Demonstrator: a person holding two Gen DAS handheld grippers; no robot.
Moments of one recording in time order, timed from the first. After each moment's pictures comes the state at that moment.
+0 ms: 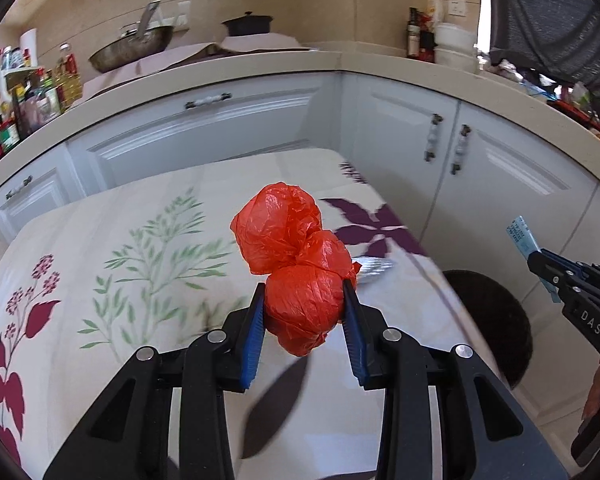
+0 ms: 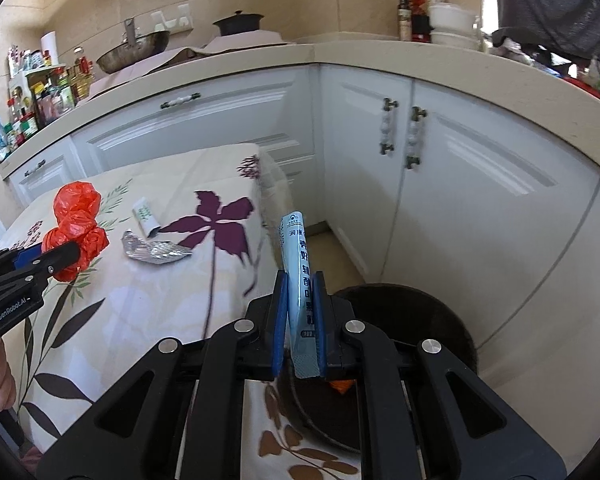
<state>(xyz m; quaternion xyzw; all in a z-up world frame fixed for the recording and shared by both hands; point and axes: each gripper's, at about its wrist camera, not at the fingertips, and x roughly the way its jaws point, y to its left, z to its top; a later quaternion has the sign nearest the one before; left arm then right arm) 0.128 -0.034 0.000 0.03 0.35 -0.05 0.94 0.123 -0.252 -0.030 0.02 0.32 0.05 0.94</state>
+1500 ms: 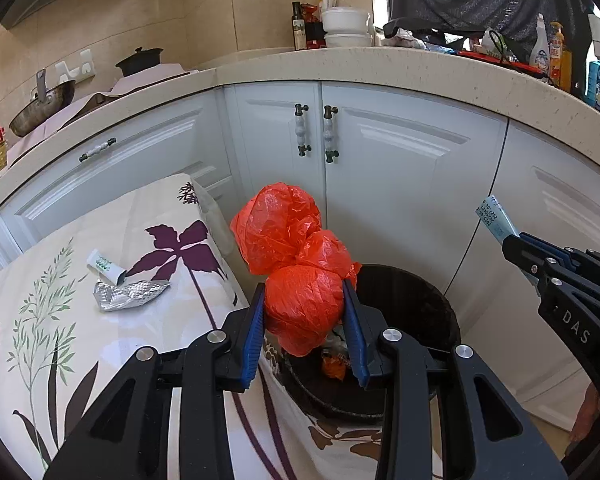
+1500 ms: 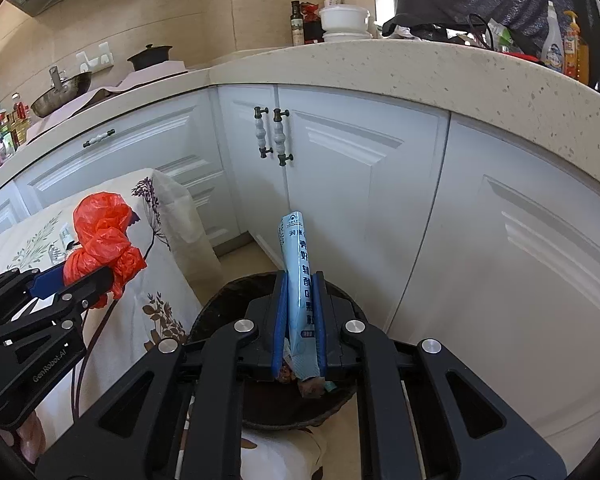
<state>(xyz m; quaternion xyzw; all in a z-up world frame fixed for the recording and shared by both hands) 0.108 -0.199 -0.016 0.10 0.32 -0.15 0.93 0.074 -0.362 -0.037 0.06 0.30 -0.06 0.95</state>
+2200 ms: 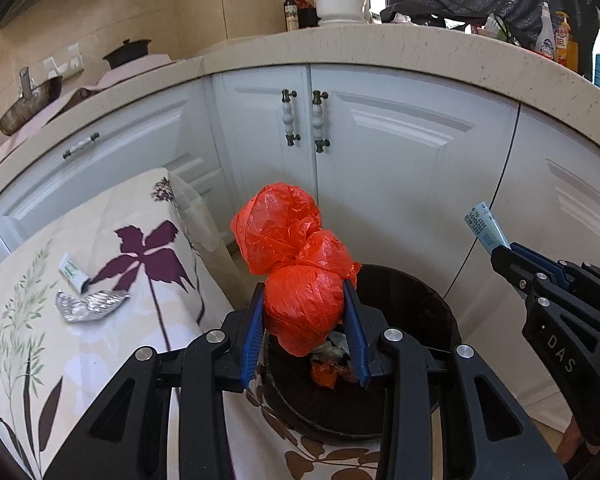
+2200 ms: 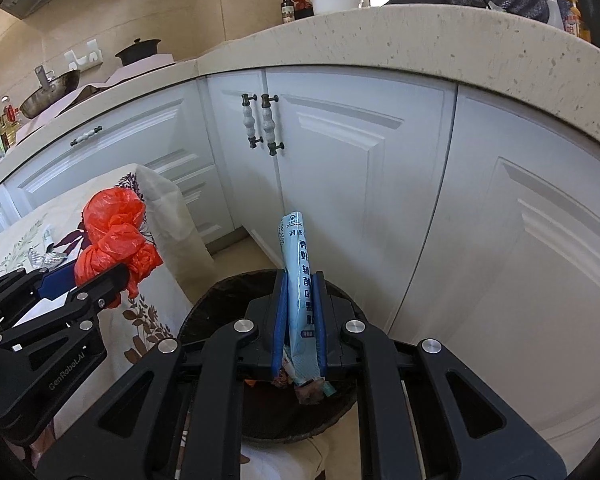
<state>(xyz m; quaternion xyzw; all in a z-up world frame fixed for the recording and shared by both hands) 0.135 -0.229 -0.036 0.10 0.34 -0.15 0.92 0.100 -0.373 -0.061 0.07 0.31 -0.07 0.94</state>
